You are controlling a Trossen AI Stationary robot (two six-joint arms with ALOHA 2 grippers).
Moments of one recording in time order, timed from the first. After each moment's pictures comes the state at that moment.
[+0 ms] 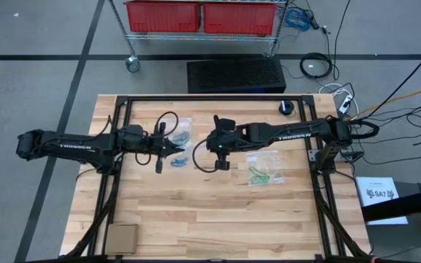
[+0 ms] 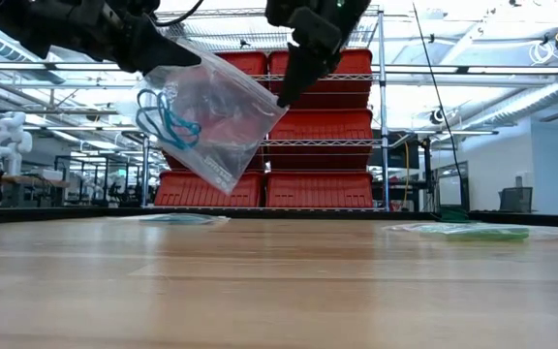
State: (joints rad) left arm 0.10 0.84 0.44 0.20 0.13 0.06; right arm 0.00 1.79 1.55 -0.74 0.27 -0.01
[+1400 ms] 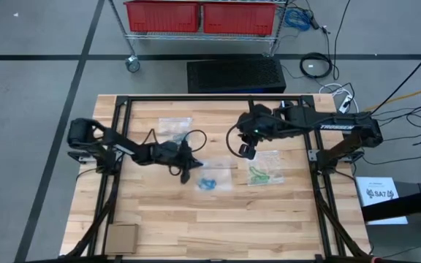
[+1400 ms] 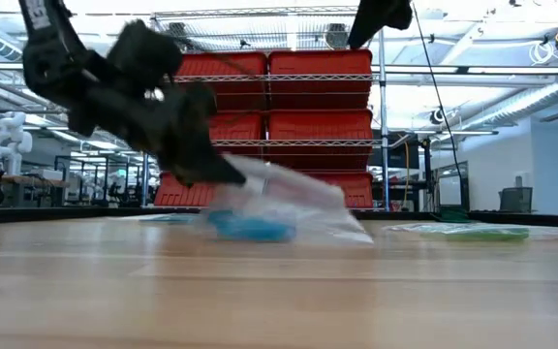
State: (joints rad) left arm 0.05 1.63 0.43 0.75 0.05 -0.22; right arm -0.02 1.47 1.55 -1.04 0.29 0.27
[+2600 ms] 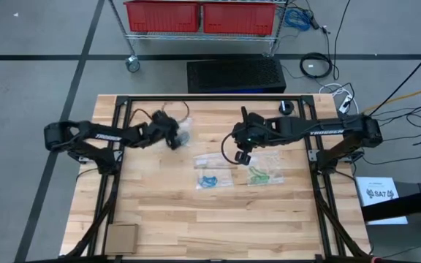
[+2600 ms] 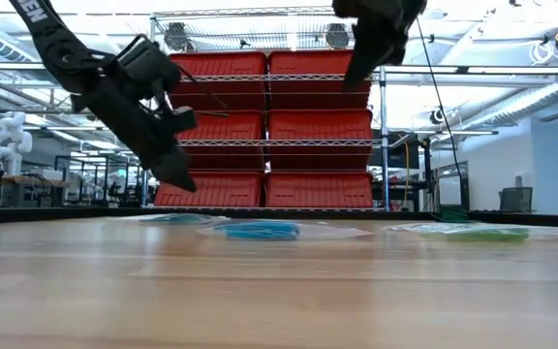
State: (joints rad) left arm 0.42 1.34 0.45 0.23 -0.39 0.16; right arm -0.02 1.47 1.28 -0.76 0.28 0.22
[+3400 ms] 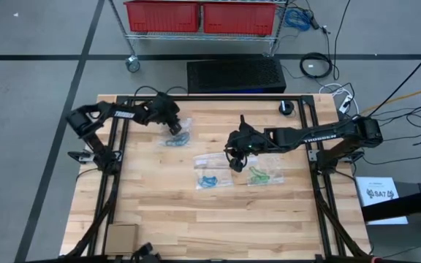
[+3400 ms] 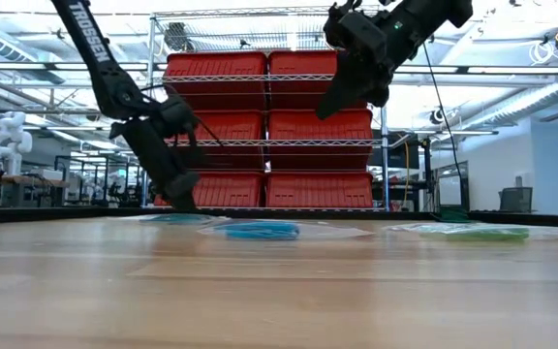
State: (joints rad) left arm 0.79 1.67 0.68 0.08 0.10 0.22; right arm -0.02 1.47 1.00 -0.26 0.18 0.23
